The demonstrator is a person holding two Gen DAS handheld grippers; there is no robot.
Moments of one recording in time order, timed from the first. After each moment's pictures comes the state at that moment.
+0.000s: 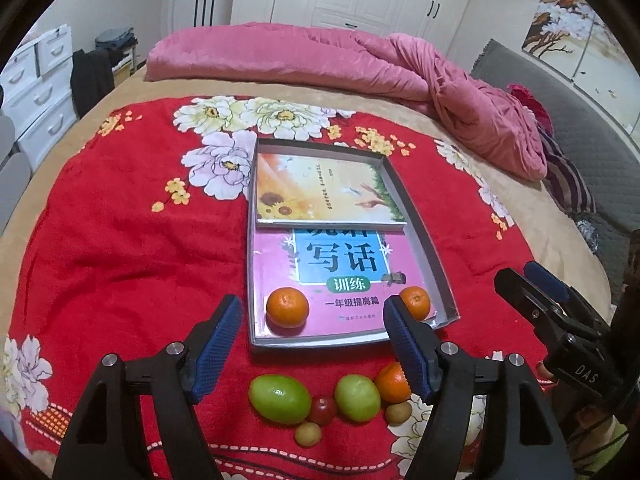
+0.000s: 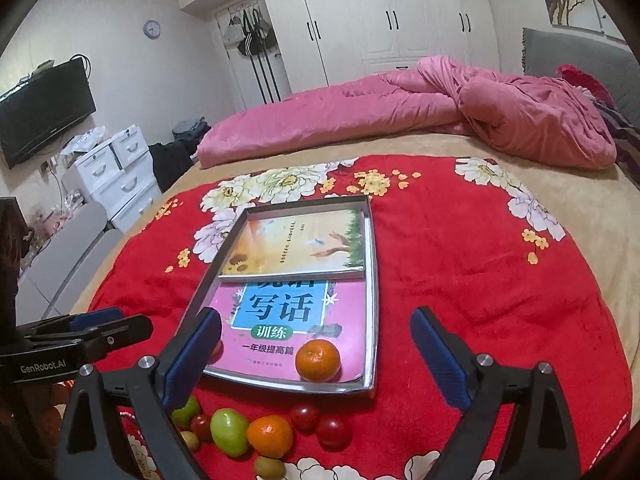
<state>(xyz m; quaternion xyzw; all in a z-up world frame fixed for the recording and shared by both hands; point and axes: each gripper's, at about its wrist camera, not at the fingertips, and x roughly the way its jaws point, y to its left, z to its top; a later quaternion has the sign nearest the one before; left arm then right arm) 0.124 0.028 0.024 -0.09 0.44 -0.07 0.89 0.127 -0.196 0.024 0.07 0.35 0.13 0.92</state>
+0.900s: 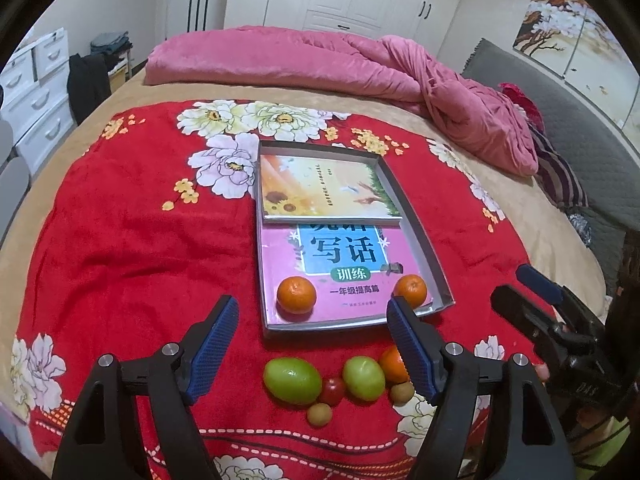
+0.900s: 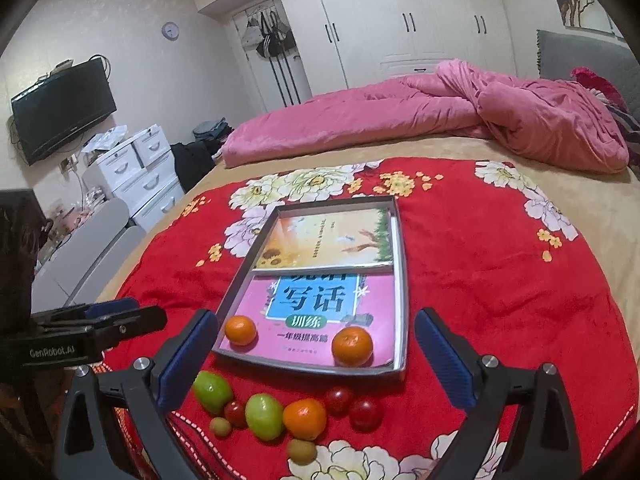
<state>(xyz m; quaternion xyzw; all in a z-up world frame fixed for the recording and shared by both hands) 0.105 0.041 0.033 -0.08 0.44 -0.08 0.89 0.101 -0.180 0.030 0.07 0.35 0.17 0.92</state>
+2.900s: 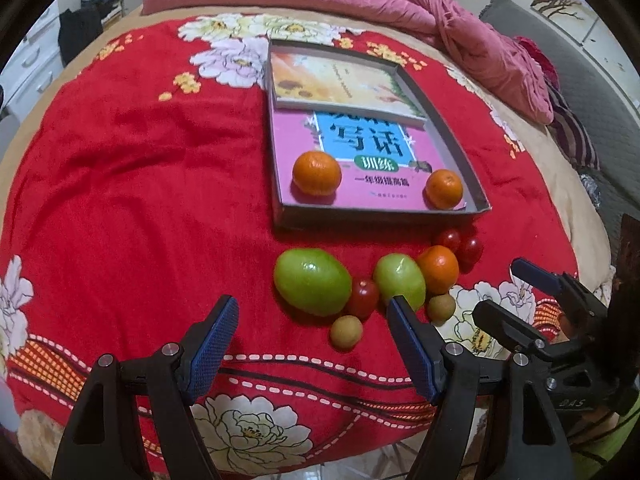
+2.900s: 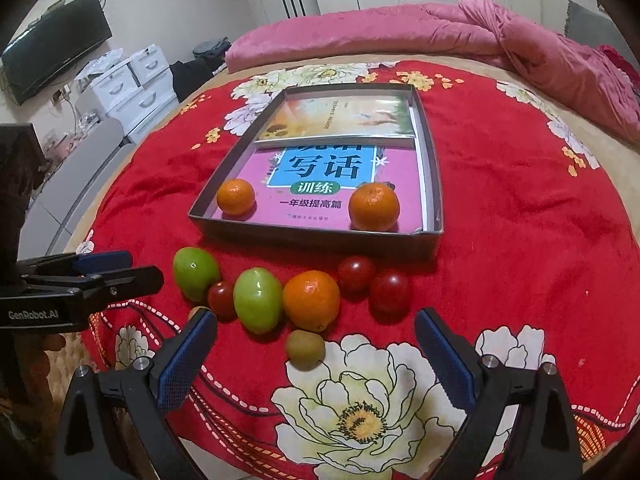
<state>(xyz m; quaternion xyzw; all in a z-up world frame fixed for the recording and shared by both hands) 0.084 0.045 -0.043 -0.08 0.55 -0.08 0.83 0.073 -0.156 -0.045 0.02 0.48 0.18 0.86</state>
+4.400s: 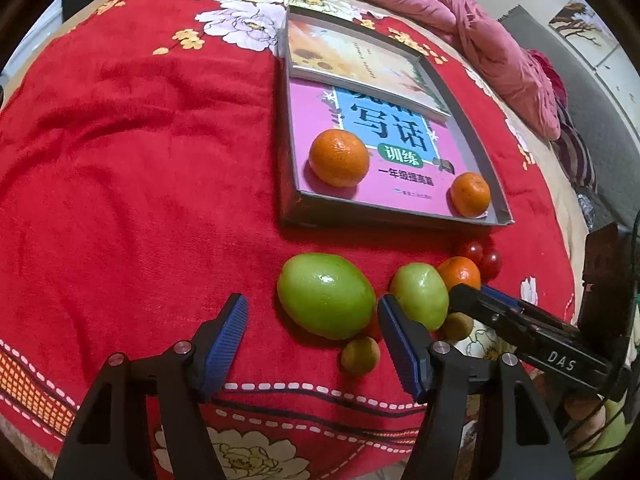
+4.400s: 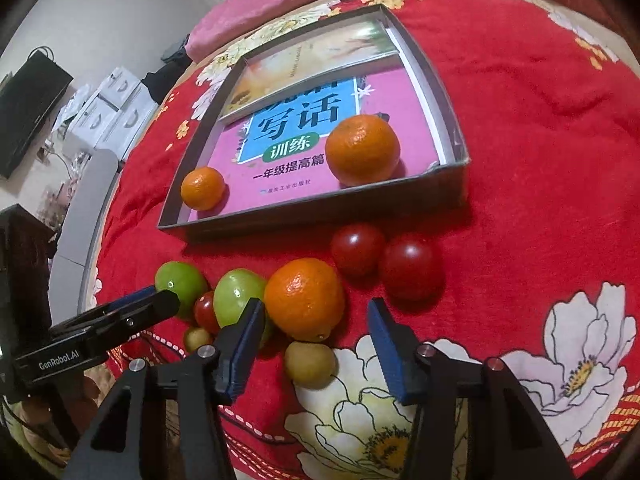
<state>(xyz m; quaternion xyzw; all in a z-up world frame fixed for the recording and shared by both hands) 0.107 0.054 -0.082 -0.13 0.57 -0.09 0.81 0.116 -0.166 -0.097 0.15 0.56 0.18 0.80</state>
